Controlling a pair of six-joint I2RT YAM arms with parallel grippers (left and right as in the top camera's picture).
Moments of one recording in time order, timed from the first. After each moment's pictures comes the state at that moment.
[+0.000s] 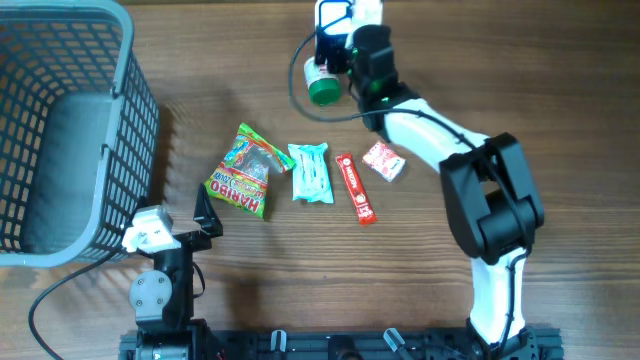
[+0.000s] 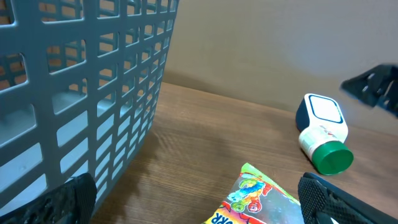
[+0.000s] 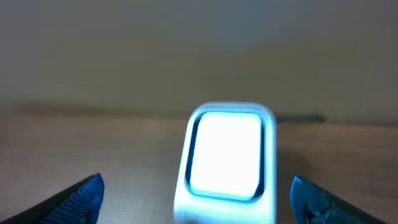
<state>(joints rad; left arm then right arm) 0.06 0.01 0.01 -0.06 -0.07 -0.21 0.45 2.17 1.47 0.35 0.13 0.23</state>
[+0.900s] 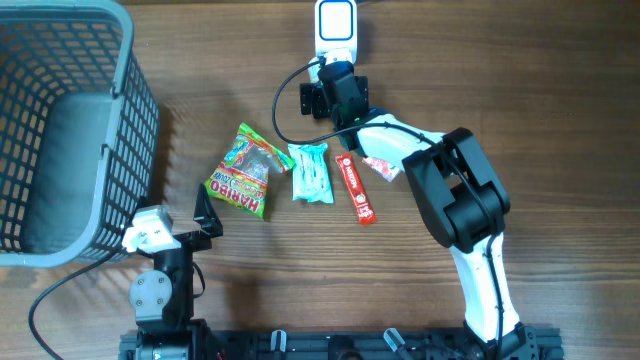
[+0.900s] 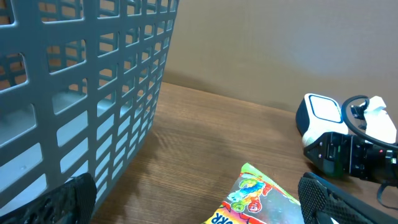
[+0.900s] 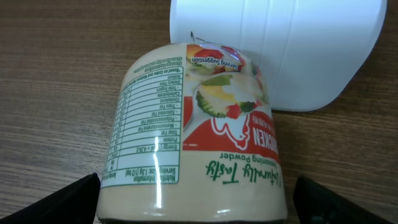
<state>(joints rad) 0.06 0.01 0.01 -0.06 -0.07 -0.21 0.53 2.31 1.47 0.18 0.20 0.28</state>
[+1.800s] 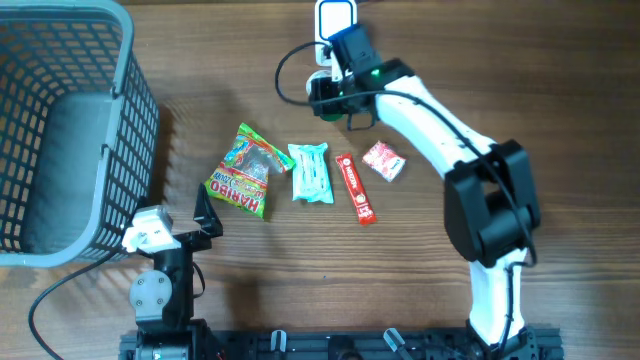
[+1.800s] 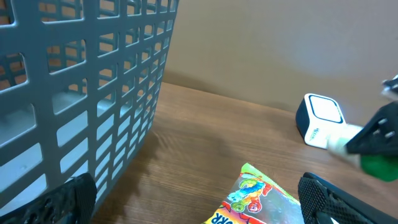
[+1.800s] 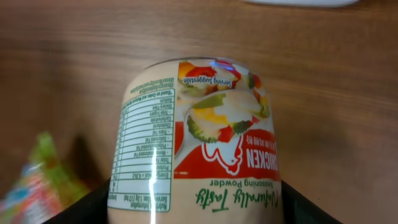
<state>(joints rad) 0.06 0.01 0.01 -0.06 -0.07 -0.21 0.47 2.15 1.75 -0.66 -0.19 0.35</state>
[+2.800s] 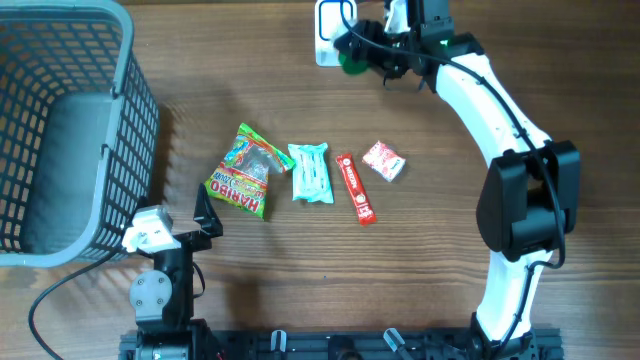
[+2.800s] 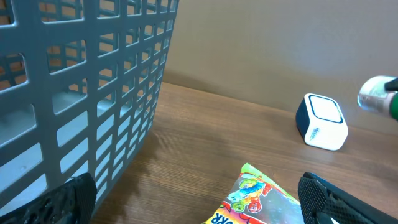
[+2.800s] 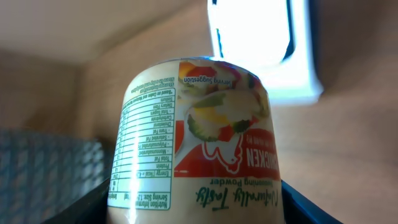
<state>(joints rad) 0.06 0.01 0.01 -0.06 -0.07 -0.21 0.26 2.12 1.78 -0.40 -0.46 0.57</state>
